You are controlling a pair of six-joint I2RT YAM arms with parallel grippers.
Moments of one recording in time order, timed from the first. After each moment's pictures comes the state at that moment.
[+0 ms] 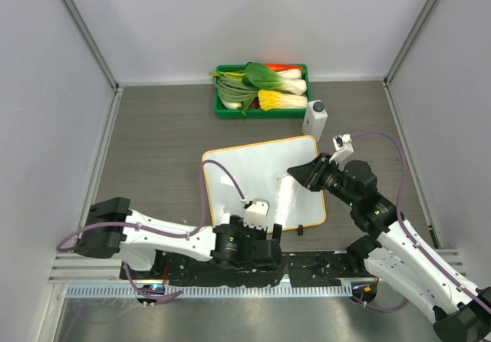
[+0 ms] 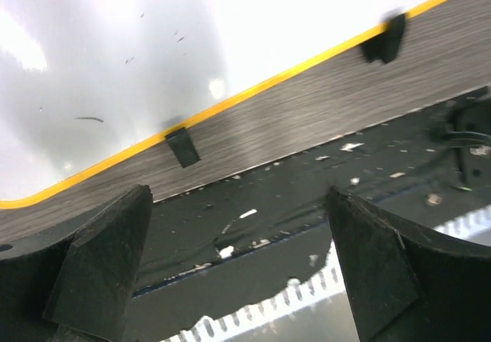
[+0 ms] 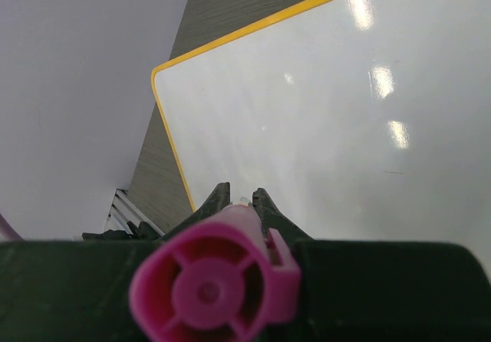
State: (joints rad) left arm -1.62 1.52 0.98 -0.67 -0.63 -1.29; right arm 0.53 0.65 0.52 -0.10 -0.17 0.80
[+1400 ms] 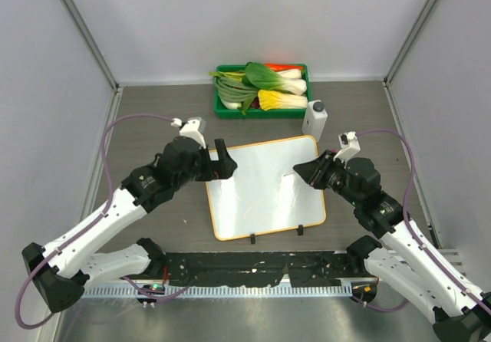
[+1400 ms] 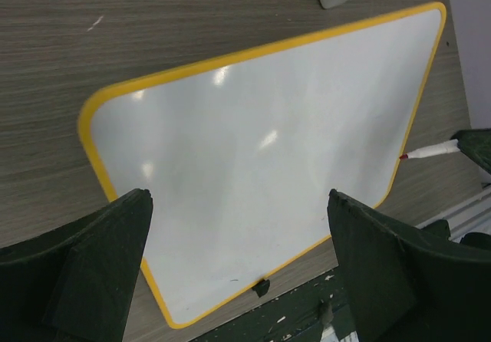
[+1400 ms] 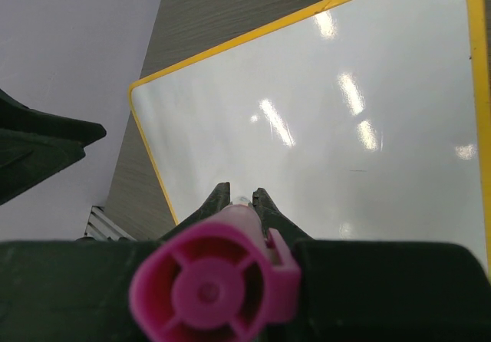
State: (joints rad) left arm -0.82 1.00 0.99 -0.54 -0.21 -0.66; right arm 0.53 0.64 0.60 -0.23 -0.08 0.76
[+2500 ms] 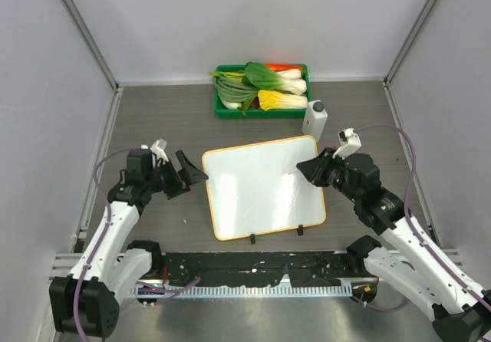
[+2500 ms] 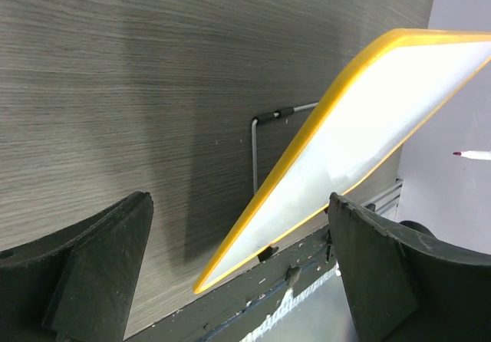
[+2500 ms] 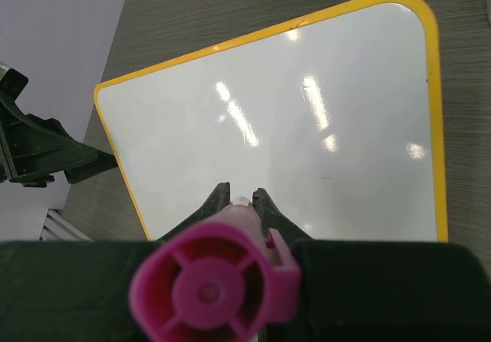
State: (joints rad) left arm -0.10 0.88 0.60 -0.45 0.51 -0.68; right arm 0.53 0.67 0.65 -0.29 -0.03 0.67
